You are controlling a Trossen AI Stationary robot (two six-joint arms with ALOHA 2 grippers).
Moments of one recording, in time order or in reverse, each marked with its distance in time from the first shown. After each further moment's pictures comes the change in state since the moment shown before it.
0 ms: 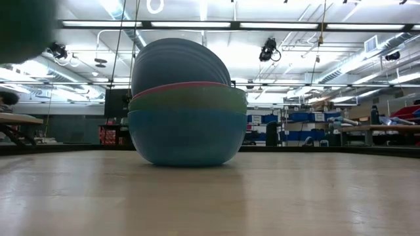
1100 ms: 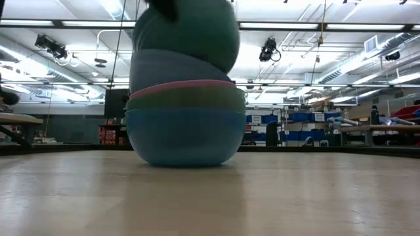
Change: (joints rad) left arm 0.607 -0.217 -0.243 0.651 0.261 0.827; right arm 0.643 -0.109 -0.280 -0.088 0.352 0.374
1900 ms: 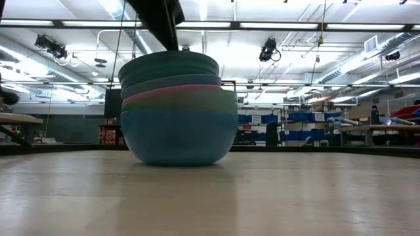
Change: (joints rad) left arm -0.002 0.004 -0.038 -0.022 -0.139 -0.126; right arm 0.045 0.024 0.000 -0.310 -0.230 0.329
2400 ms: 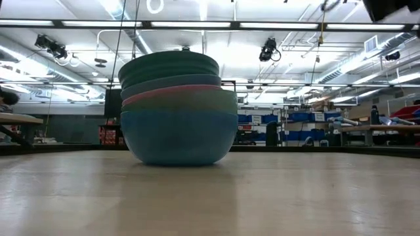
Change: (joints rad) left arm -0.068 -0.001 0.321 -0.315 -0.230 -0.073; right arm 0.096 0.019 -0.486 0.199 -0.368 0.567
